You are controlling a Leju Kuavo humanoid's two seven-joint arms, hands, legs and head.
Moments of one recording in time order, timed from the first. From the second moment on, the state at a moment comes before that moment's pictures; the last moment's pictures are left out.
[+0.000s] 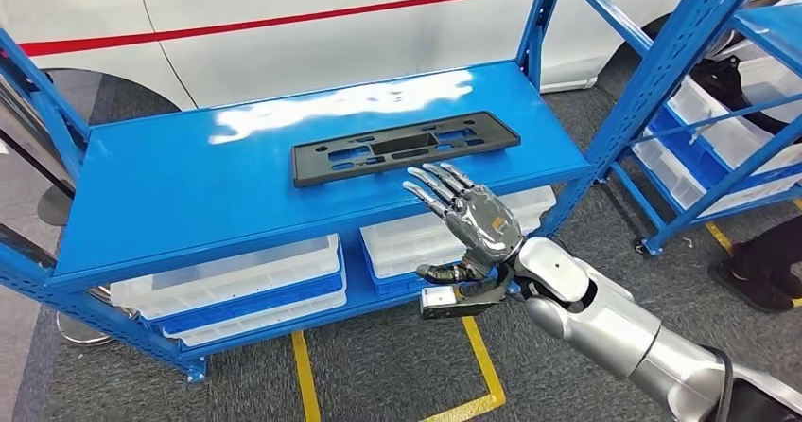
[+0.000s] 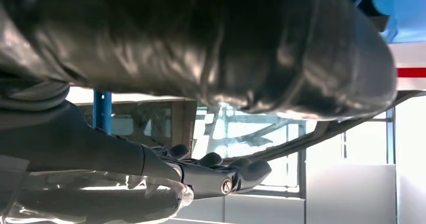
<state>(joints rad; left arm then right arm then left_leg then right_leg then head) -0.07 0.03 -1.56 -0.07 1.21 0.13 -0.06 -0.38 -0.57 0.58 -1.57 1.10 -0.28 -0.08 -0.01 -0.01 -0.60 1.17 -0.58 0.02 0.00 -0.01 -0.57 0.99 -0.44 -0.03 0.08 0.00</state>
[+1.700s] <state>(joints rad) -0.07 0.02 -1.56 -0.07 1.24 0.14 -0.06 -0.32 -0.56 0.46 -1.53 1.05 -0.19 -0.06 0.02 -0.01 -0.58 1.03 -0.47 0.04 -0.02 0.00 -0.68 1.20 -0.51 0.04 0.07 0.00</state>
